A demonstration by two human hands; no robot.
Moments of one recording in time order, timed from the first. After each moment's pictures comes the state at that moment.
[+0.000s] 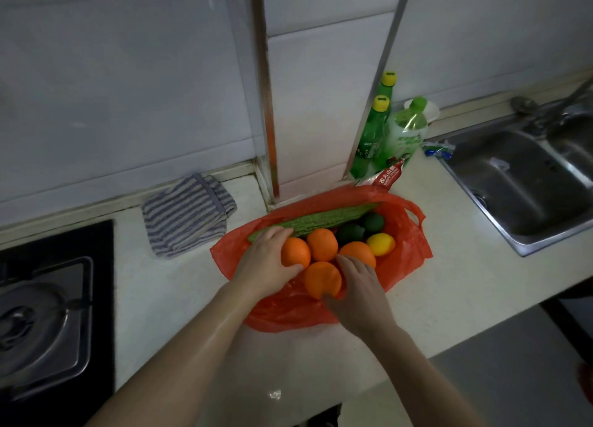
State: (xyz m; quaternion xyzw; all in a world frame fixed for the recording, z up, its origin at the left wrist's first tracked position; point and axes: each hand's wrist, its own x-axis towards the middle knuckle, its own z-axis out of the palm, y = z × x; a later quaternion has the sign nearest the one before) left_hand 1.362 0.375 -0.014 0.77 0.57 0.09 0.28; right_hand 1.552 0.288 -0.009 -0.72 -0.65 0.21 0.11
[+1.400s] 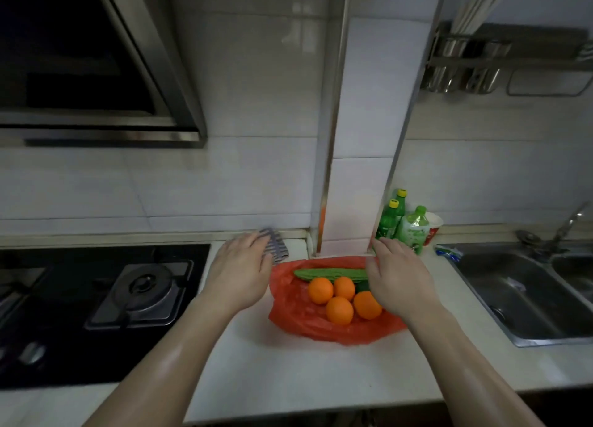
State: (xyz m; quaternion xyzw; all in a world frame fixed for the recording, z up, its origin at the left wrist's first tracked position) left_hand 1.283 0.178 0.191 0.72 0.67 0.17 -0.03; right_hand 1.557 0.194 0.211 -0.62 -0.76 -0.03 0.18
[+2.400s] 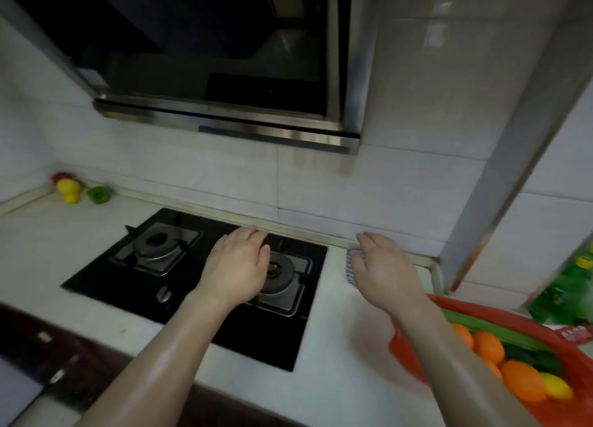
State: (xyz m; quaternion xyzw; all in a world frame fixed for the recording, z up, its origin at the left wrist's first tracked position) left_hand 1.041 0.091 0.207 0.56 0.81 0.17 -0.05; right_hand 1.269 0.200 0.222 -0.44 -0.88 0.04 0.18
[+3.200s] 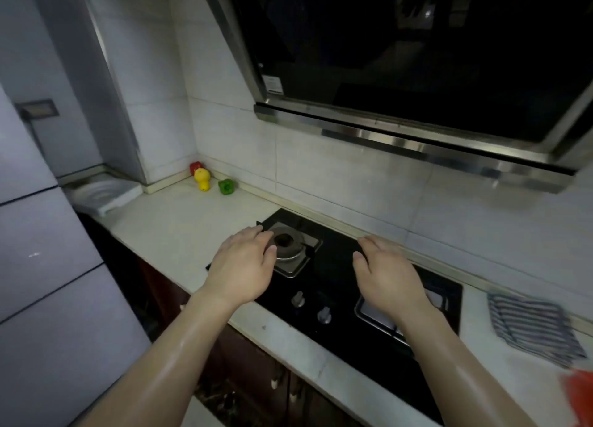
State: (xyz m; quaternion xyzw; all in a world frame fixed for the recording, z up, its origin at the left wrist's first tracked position) left_hand 0.767 -0.091 0.204 0.46 0.86 0.19 -0.06; right_hand 0.956 0.078 0.211 -0.31 -0.93 0.07 0.18
